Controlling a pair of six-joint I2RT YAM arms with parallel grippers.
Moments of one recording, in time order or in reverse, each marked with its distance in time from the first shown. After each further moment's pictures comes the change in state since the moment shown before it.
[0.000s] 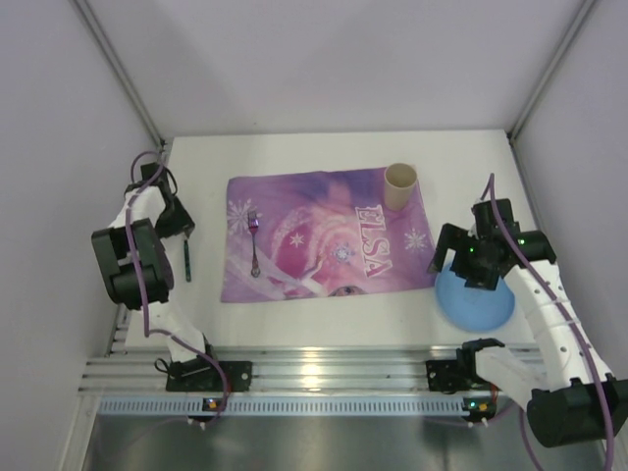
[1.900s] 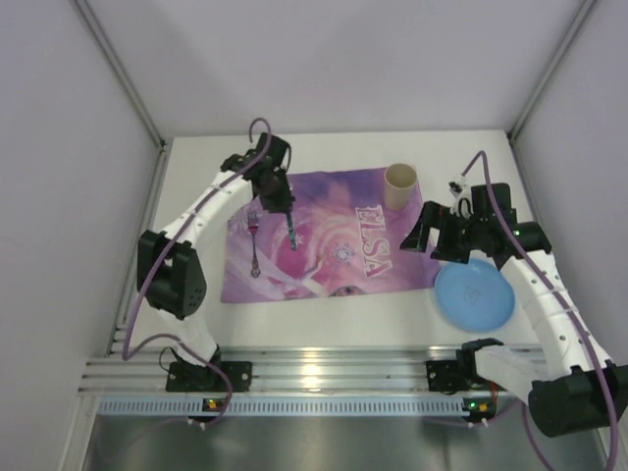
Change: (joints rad) left arm -0.666 -0.082 0.219 -0.100 0.192 -0.272; right arm 0.035 0.062 0.054 0.241 -0.343 -0.048
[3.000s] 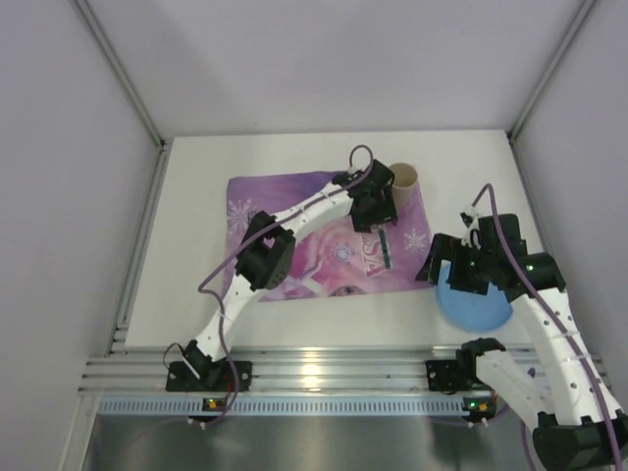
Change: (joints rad) left arm -0.394 0.710 0.637 0.116 0.054 -0.322; right arm 0.012 -0.226 -0.109 -0.198 0.155 -0.032
